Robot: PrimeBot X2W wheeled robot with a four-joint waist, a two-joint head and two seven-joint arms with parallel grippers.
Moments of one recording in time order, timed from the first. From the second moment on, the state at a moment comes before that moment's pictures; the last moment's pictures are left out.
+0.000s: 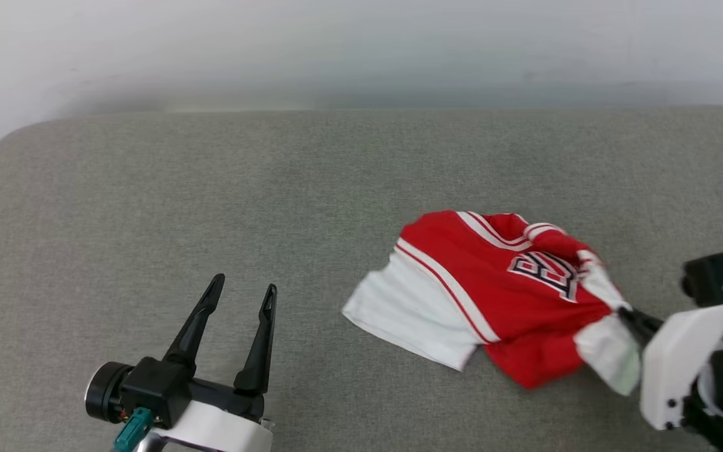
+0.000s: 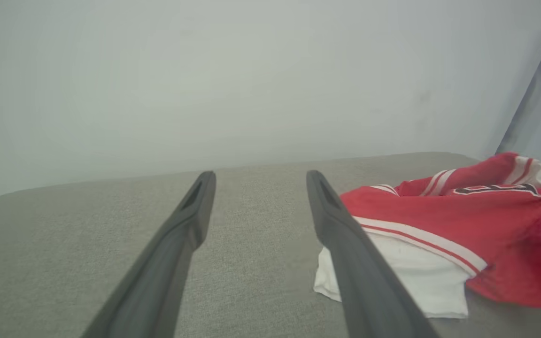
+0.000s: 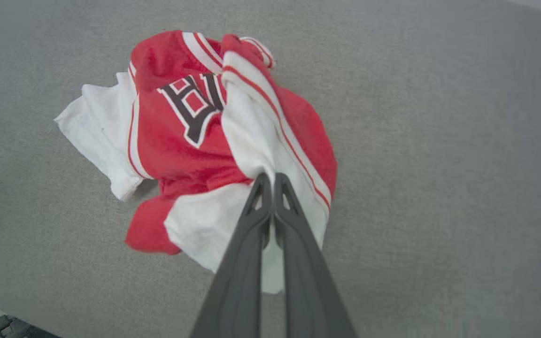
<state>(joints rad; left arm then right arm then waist) 0.01 0.12 -0.14 -0.06 -0.16 -0.13 -0.26 -0.07 -0.21 0.00 -0.28 0.31 0.13 0.87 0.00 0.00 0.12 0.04</state>
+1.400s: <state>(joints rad) 0.02 0.10 -0.22 -0.05 -0.23 -0.13 -0.26 -0.04 -0.14 -0.15 -0.14 0.17 0.13 -0.01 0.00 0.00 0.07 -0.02</state>
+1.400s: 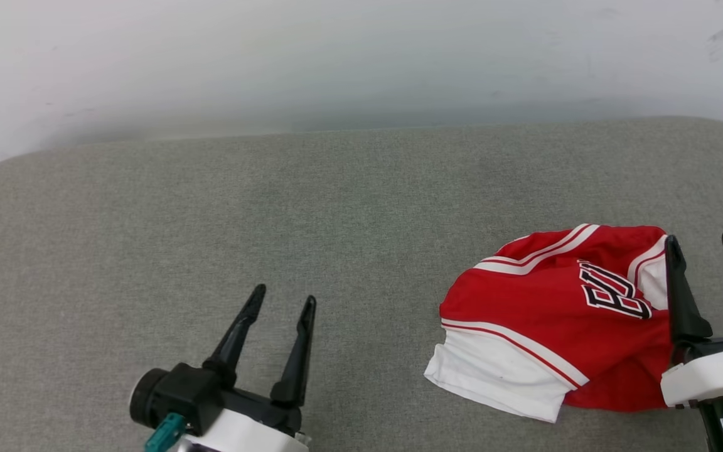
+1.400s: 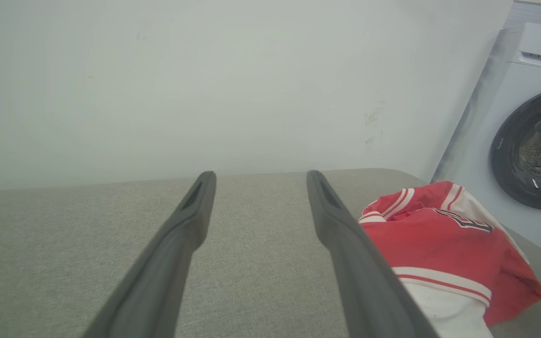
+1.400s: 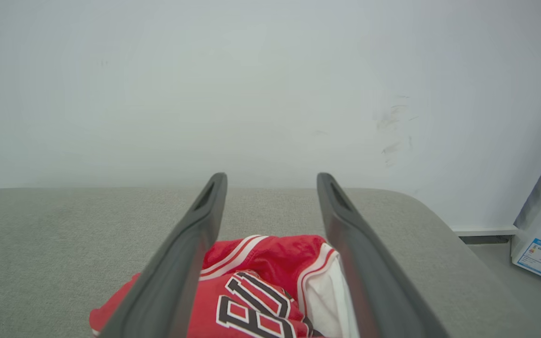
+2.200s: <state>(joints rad) -0.38 0.12 -0.64 0.15 -0.29 -0.11 0.60 -0.07 -0.10 -0.15 -0.18 0.14 0.13 -0.03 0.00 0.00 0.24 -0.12</state>
